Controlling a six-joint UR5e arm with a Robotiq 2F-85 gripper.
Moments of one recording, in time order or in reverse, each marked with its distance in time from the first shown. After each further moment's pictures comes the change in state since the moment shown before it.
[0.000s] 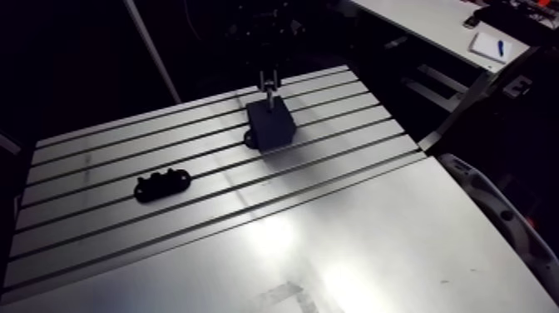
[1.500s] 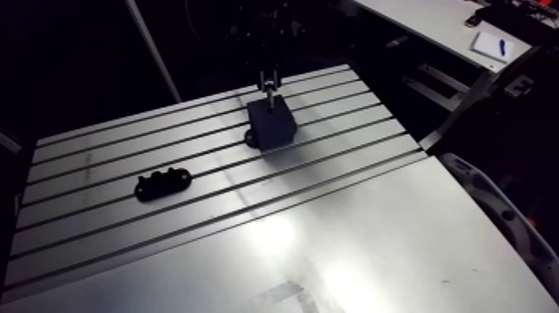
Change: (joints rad) arm 0.003 0.003 0.005 -0.017 0.000 0.008
